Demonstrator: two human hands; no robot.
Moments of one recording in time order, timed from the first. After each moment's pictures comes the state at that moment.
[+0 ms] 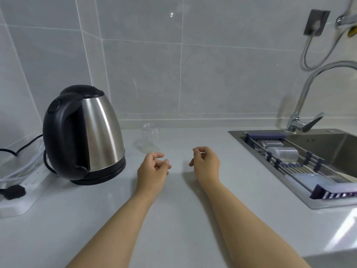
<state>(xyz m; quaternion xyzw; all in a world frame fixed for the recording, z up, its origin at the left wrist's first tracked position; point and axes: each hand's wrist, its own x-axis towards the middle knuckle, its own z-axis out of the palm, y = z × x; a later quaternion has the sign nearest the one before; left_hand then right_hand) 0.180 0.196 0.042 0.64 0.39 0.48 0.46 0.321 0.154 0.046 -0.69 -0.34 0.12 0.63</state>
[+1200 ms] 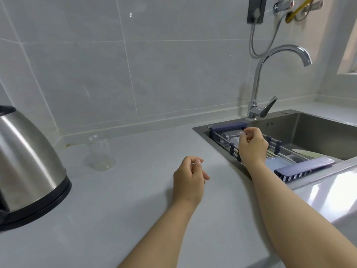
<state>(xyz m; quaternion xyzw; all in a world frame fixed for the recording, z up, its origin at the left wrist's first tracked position) 0.334 0.100 0.047 0.72 0.28 0.39 0.50 0.545 0.055 0.050 -0.76 -0.23 -0.15 0.59</state>
